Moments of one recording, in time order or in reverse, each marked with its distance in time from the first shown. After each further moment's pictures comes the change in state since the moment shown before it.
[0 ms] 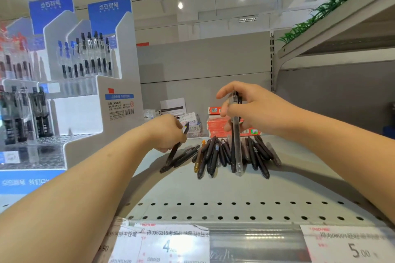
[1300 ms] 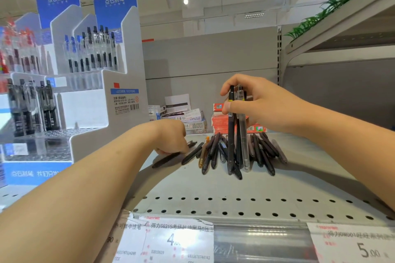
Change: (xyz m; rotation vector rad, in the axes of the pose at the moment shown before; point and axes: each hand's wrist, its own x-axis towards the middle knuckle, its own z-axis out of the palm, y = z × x) left_hand -0.004 -0.003 0.002 0.422 -0.136 0.022; right_hand 0.003 0.004 -0.005 -0.227 -0.002 -0.173
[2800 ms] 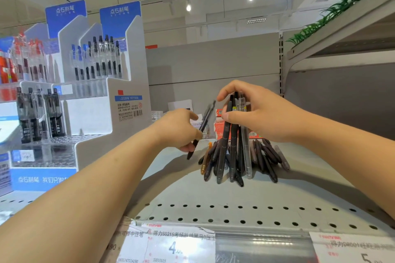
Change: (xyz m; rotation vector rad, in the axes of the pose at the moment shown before) left_hand -0.005 0.018 -0.010 -0.567 0.219 0.056; right_hand -0.005 -0.005 0.002 -0.117 0.038 -0.074
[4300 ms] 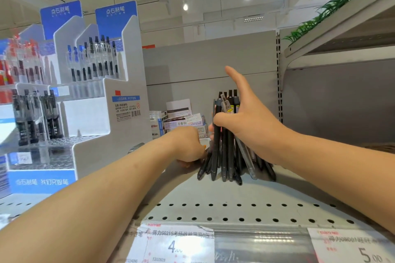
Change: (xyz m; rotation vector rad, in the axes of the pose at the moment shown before) left_hand 0.002 0.000 0.027 0.424 -0.168 -0.050; right_hand -0.005 -0.013 0.038 0.503 0.179 0.160
